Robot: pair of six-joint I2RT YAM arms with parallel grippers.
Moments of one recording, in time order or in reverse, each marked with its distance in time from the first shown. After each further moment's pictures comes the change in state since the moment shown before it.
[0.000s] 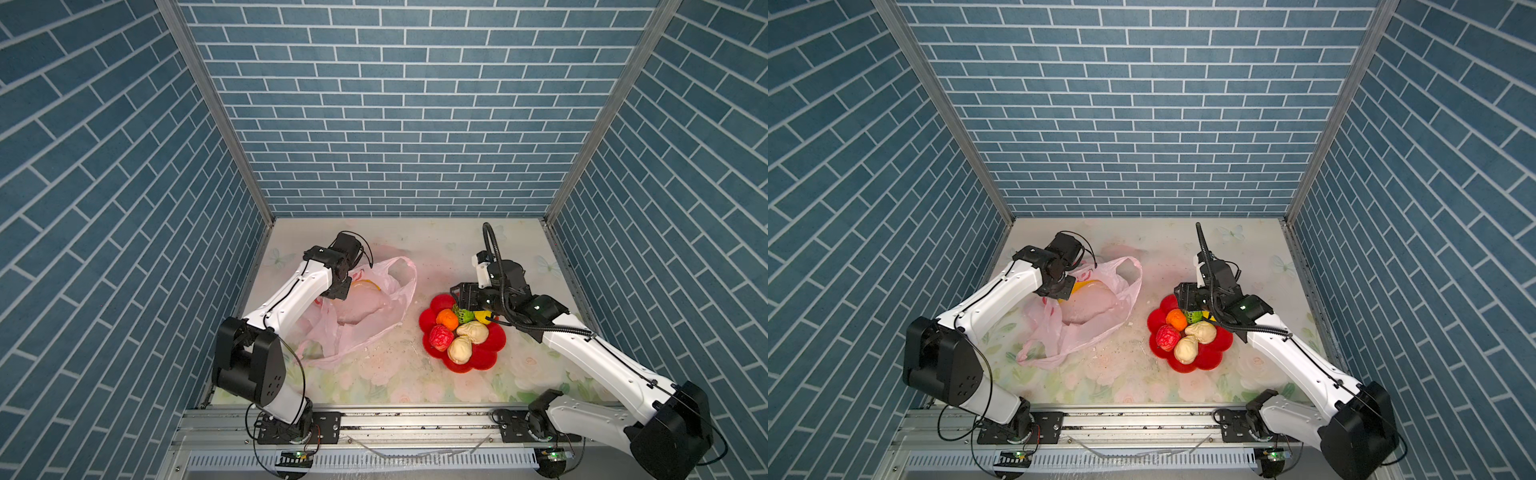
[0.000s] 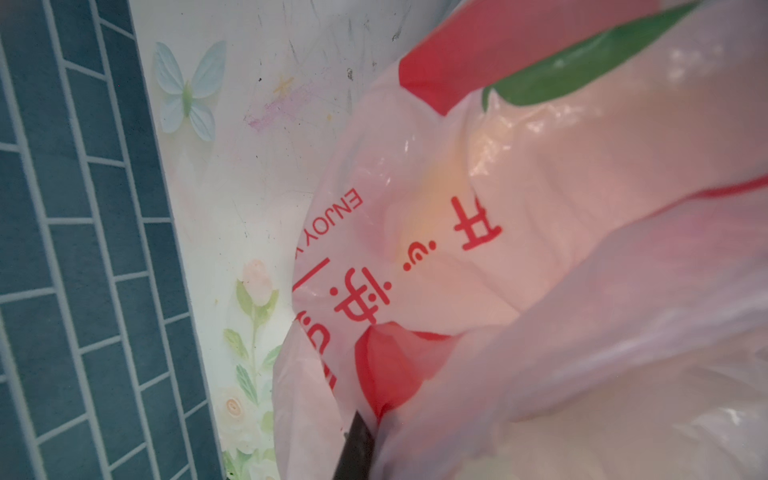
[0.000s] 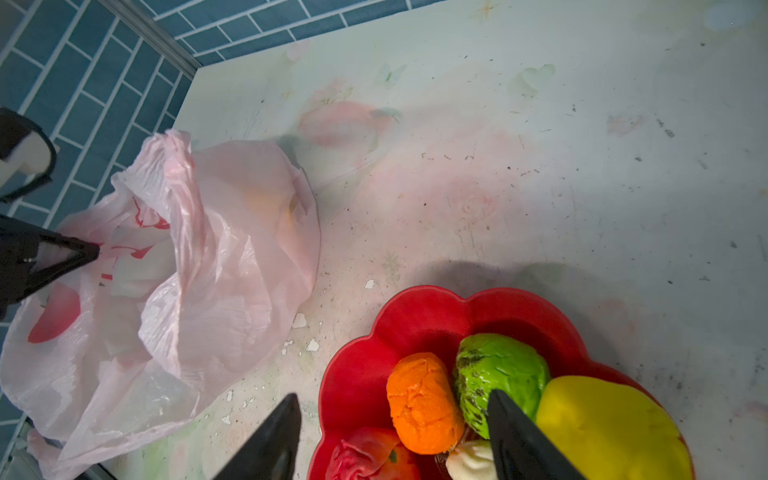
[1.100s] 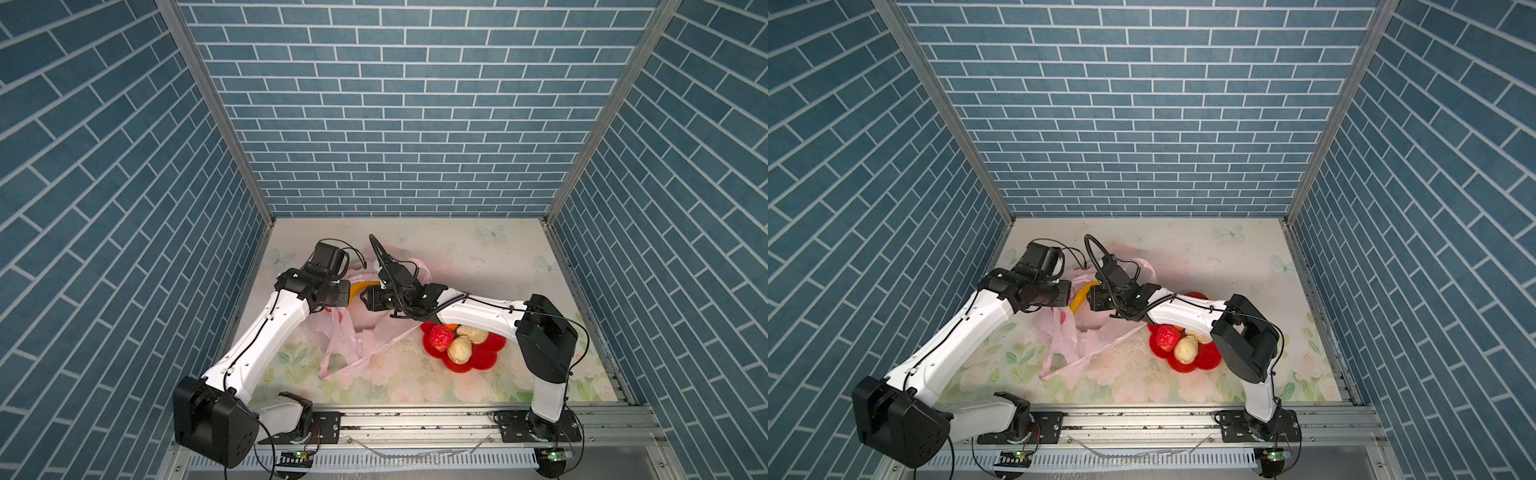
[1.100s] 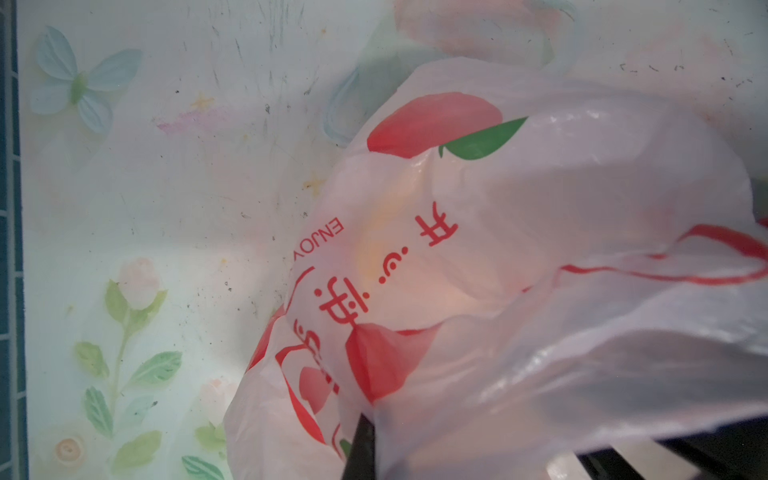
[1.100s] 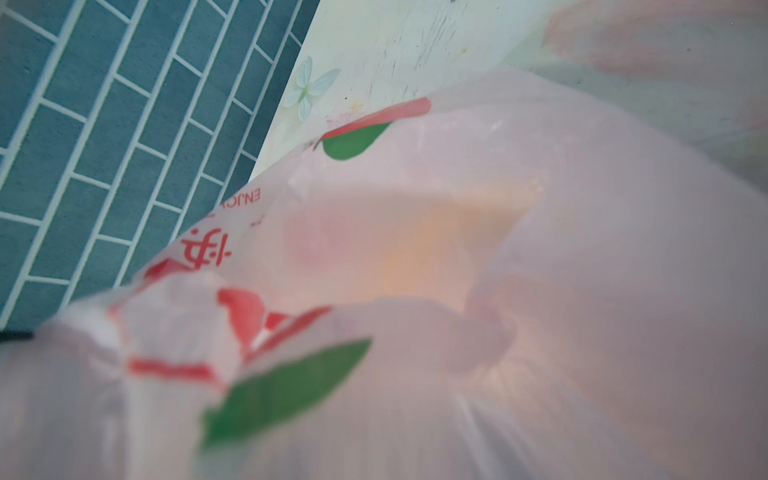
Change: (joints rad) left arm 0.003 -0.304 -0.187 0.130 0.296 -0.131; right arm 0.401 0.776 0.528 0.294 0.036 0.251
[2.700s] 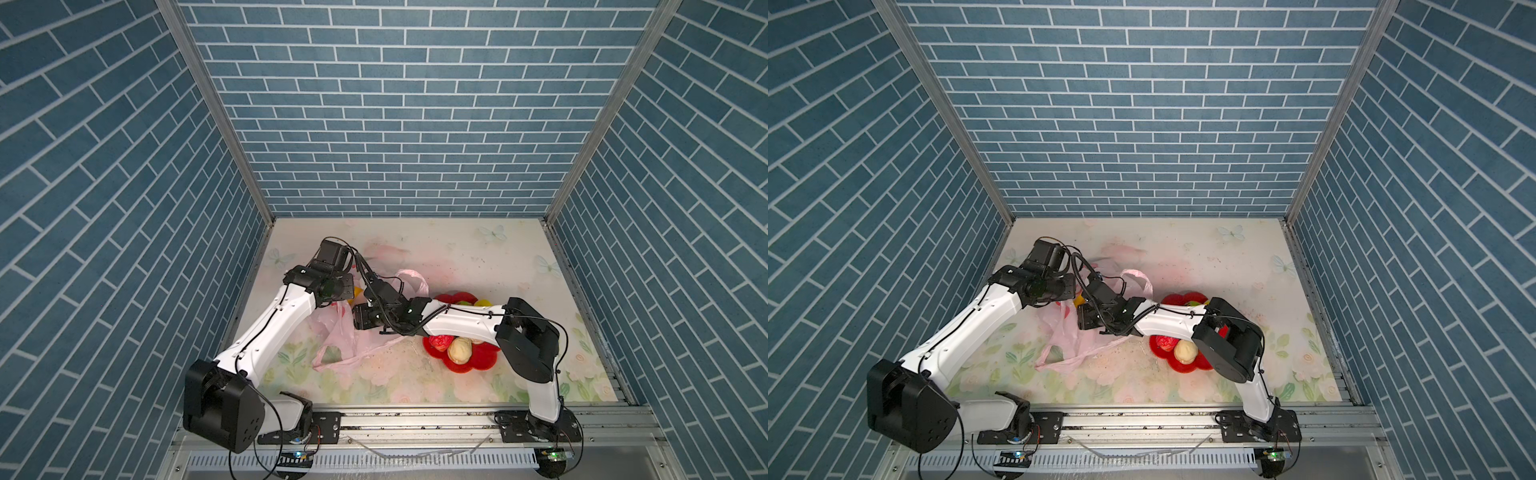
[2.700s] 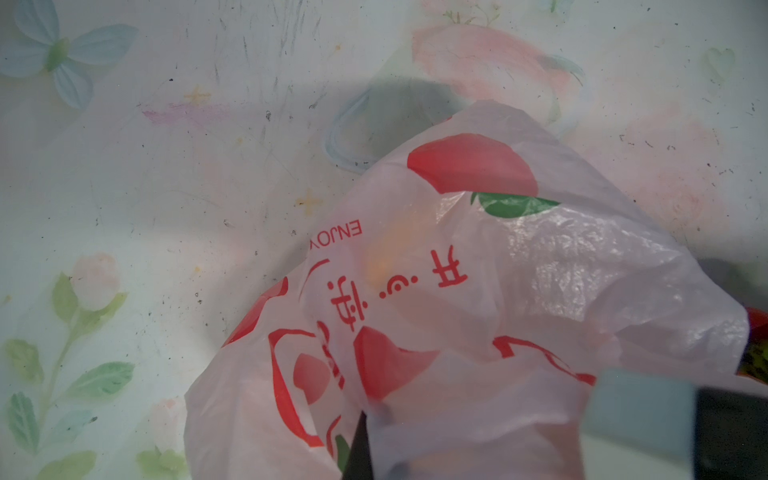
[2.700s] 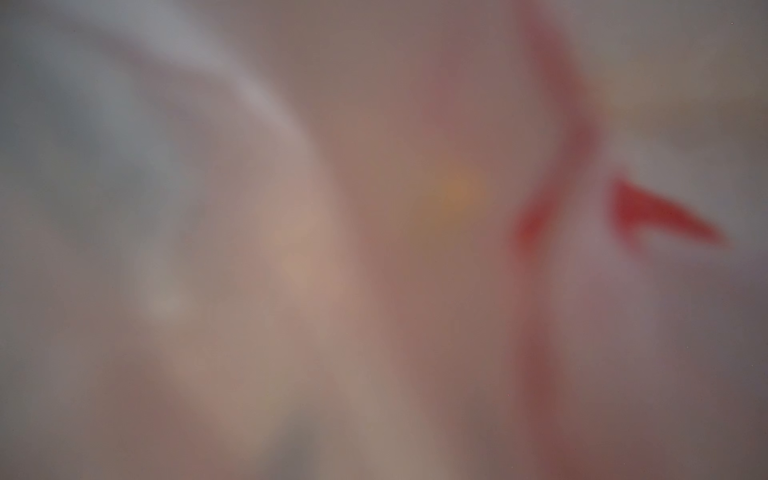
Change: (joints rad) left arm 0.003 0.091 0.016 0.099 -0.020 -0.132; right arm 0.098 0.058 -0.022 0.029 -0.013 -0.020
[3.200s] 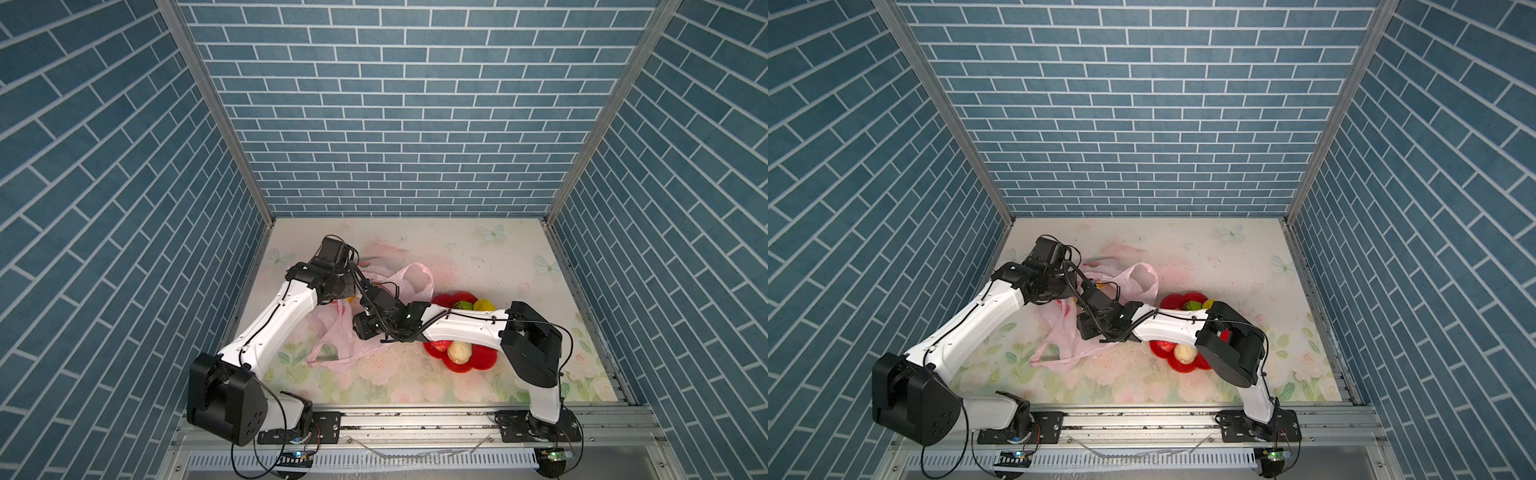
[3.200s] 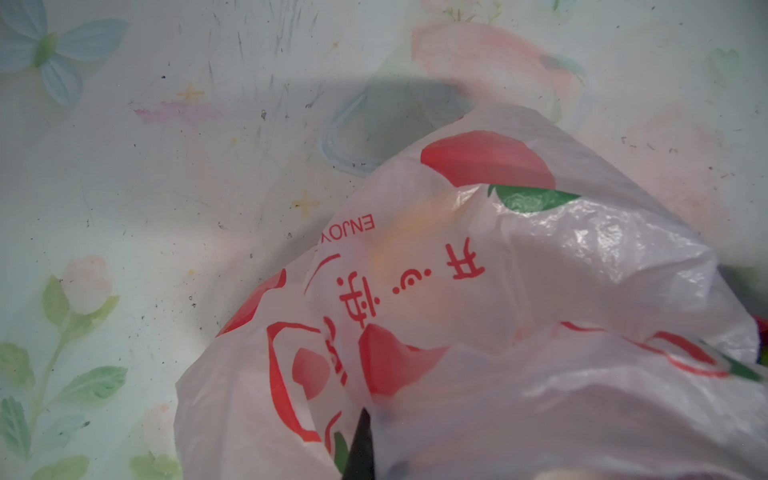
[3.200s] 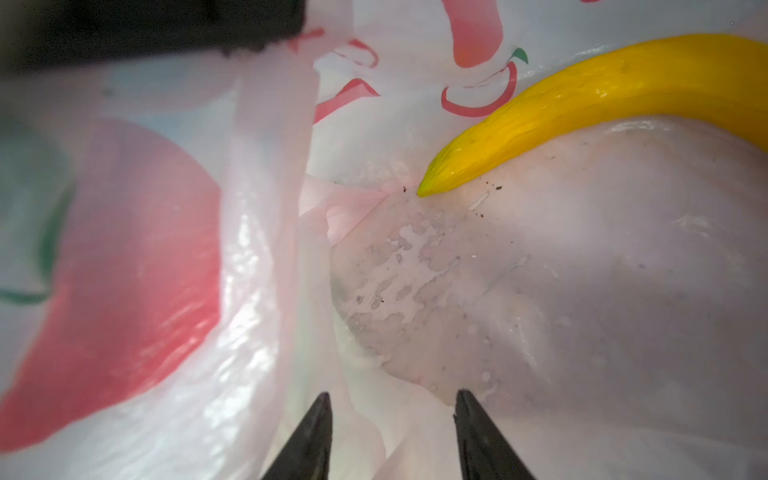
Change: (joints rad) left arm 0.004 -0.011 0.002 0.014 0.018 -0.007; right arm 0.036 -0.014 0.000 -0.077 0.040 -0.095
